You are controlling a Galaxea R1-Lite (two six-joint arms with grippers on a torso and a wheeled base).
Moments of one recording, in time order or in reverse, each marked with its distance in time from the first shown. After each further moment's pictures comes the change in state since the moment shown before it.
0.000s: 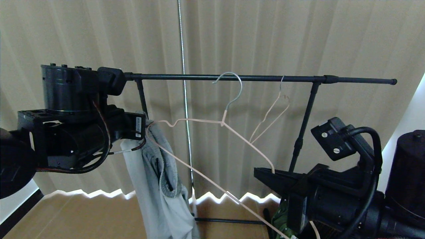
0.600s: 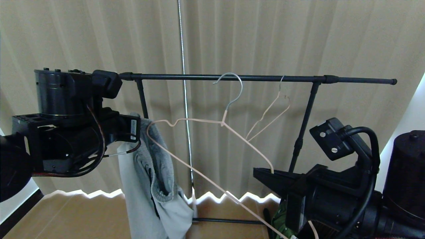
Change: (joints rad) left arm 0.023 -0.012 0.039 -0.036 0.000 0.027; right arm 0.000 0.004 0.003 -0.001 0.003 0.011
